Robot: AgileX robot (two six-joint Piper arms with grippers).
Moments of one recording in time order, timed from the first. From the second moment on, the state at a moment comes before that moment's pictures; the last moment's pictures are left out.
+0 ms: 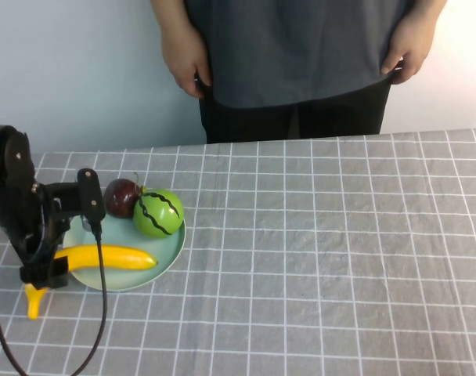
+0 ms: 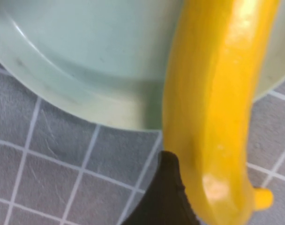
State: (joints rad) right arm 0.05 -0.03 0.03 -0.01 0.33 -0.06; left arm -0.10 1.85 -1.15 0.09 0.81 1.19
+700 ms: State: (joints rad) right arm 0.05 -0.03 0.03 -0.01 0.33 -0.06; left arm -0.10 1.93 -1.15 0.13 0.64 1.20
